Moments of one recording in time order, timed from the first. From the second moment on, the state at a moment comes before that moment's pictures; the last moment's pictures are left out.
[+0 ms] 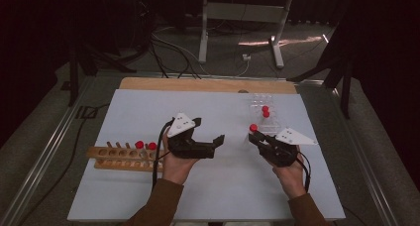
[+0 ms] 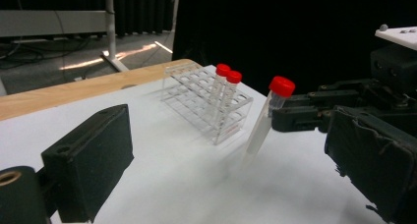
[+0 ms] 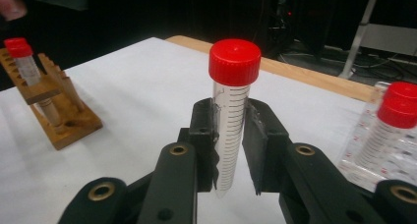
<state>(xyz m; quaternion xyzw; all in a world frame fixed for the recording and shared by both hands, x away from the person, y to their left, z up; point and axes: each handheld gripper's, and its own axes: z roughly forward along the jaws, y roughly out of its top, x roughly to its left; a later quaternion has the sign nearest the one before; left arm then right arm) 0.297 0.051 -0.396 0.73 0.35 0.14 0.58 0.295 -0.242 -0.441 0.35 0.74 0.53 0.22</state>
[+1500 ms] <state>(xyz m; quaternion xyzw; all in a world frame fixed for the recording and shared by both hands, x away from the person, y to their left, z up) 0.315 -0.008 -0.411 0.78 0.32 0.11 0.53 0.297 -0.222 -0.449 0.33 0.77 0.53 0.16</state>
